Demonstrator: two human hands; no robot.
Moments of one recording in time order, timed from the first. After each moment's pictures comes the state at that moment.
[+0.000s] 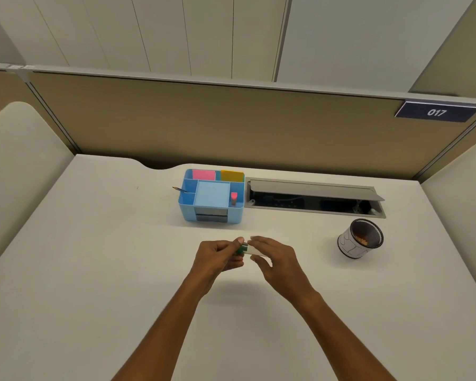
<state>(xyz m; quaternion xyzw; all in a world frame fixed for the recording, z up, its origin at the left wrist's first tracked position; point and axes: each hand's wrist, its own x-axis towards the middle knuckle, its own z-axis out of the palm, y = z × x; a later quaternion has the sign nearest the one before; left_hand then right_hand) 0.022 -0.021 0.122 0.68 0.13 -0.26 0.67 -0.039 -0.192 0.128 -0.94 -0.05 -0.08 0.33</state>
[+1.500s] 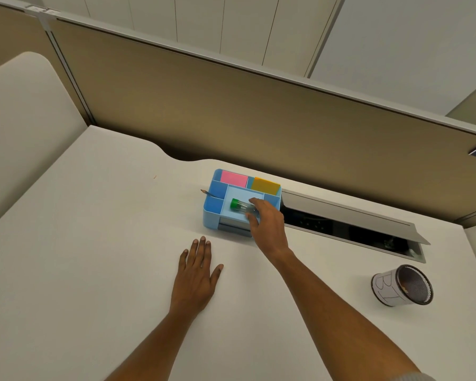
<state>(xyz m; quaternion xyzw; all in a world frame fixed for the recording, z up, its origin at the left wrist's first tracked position) 0.073 0.063 -0.040 0.98 -0.09 -0.08 0.15 0.149 -0.121 0.079 -0.93 0.06 -0.06 0.35</state>
